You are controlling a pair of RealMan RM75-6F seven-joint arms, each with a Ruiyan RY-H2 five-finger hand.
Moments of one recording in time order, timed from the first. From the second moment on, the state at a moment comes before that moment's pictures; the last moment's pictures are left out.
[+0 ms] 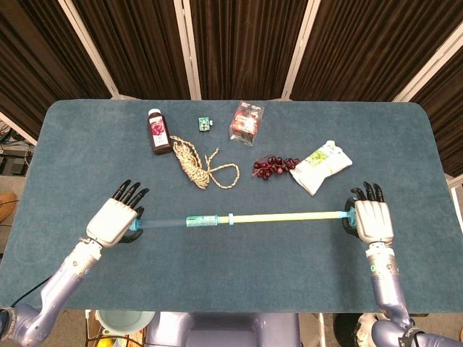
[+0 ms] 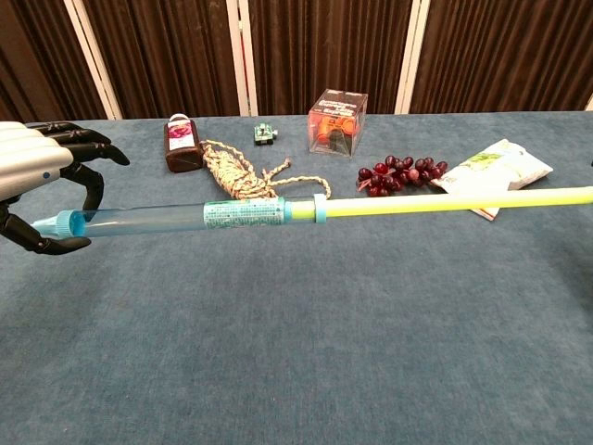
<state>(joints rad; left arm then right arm) -0.58 -1.30 0.02 -1.64 1.38 1.13 0.55 0.41 -1.38 0.17 -1.60 -1.01 1.25 -0.50</state>
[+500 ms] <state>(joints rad) -0.56 -1.30 0.03 -1.63 1.39 1.13 0.55 0.41 -1.36 0.19 -1.59 -0.99 1.24 -0.48</state>
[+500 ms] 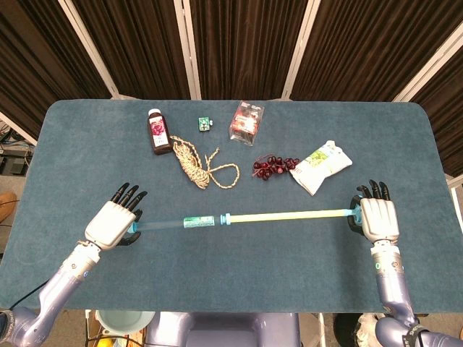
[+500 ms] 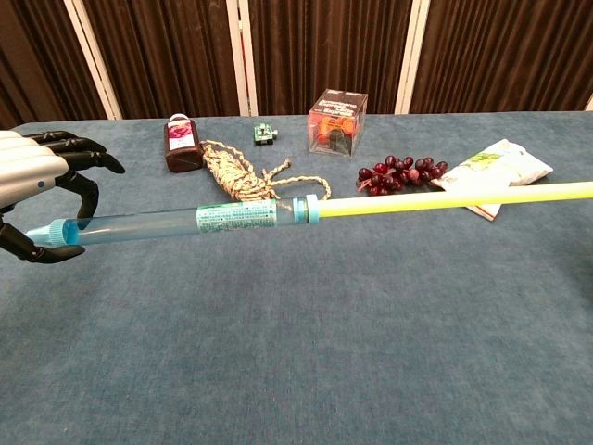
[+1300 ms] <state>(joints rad) -0.54 -1.29 0.02 -1.67 1.38 1.11 0.53 0.41 -1.32 0.16 -1.61 -0.96 1.21 -0.50</state>
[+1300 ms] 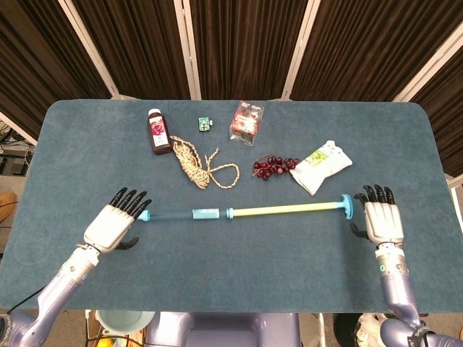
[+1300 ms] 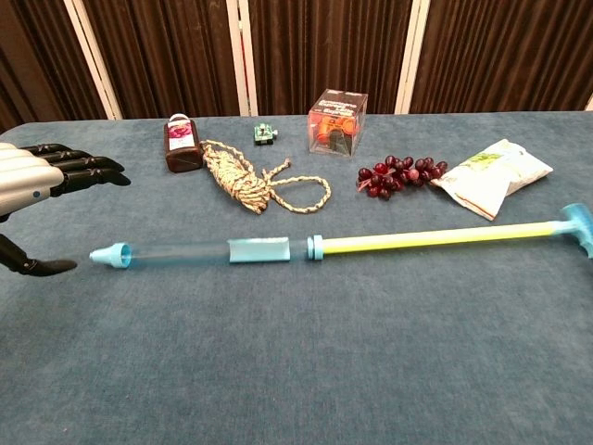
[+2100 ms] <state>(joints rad) -0.24 -1.09 0.11 -1.77 1.51 1.48 0.25 0.24 -1.08 0.03 -1.80 -1.27 1.31 -0.23</state>
